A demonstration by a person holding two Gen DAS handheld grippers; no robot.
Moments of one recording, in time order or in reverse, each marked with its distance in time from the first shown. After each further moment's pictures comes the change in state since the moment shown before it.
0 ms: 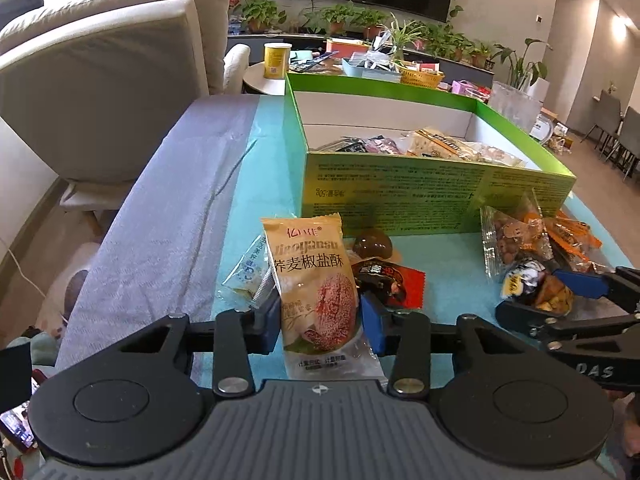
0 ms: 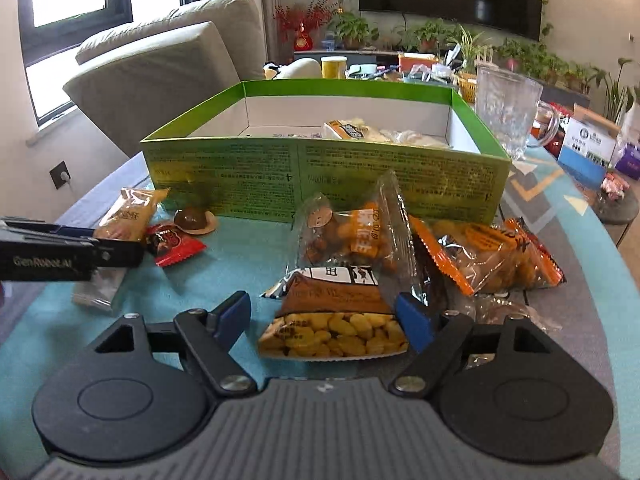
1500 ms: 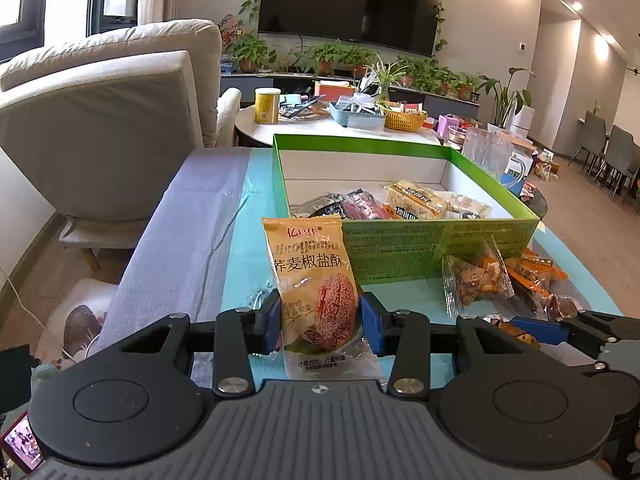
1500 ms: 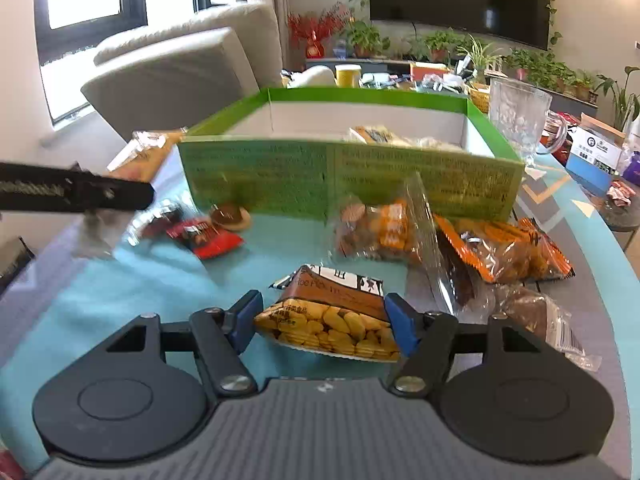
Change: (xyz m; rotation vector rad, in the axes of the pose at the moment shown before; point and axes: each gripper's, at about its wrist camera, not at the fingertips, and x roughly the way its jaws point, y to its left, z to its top) left arm -0.040 -0.012 0.015 0.019 -0.124 -0.019; right arm -0.019 0.014 -0.006 0.003 -0.036 0.039
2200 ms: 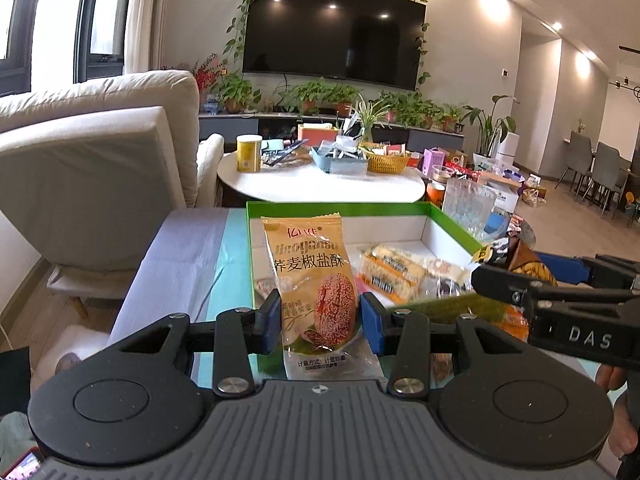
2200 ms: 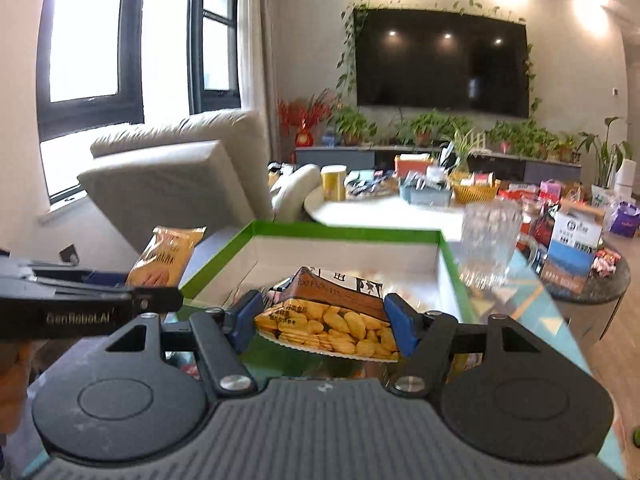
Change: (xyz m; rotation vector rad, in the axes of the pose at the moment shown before) left arm 0.008 -0.018 0.047 0.034 -0.116 -0.034; right arm -0.029 -0.017 0.066 0.013 -0.265 -0.036
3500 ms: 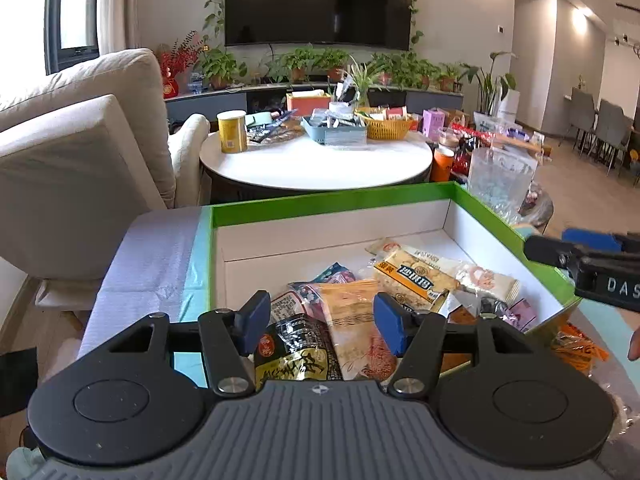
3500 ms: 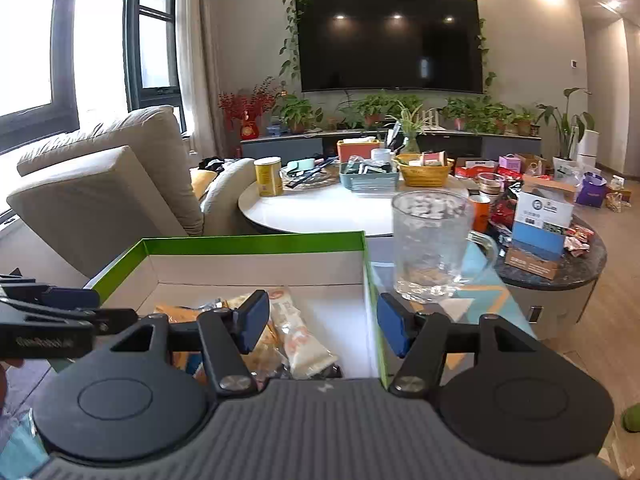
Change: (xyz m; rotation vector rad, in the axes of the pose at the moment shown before) left arm 0.094 -0.007 0.028 0.069 0.103 0.009; right arm 0.056 -0.067 0.011 0.087 0.045 -0.130
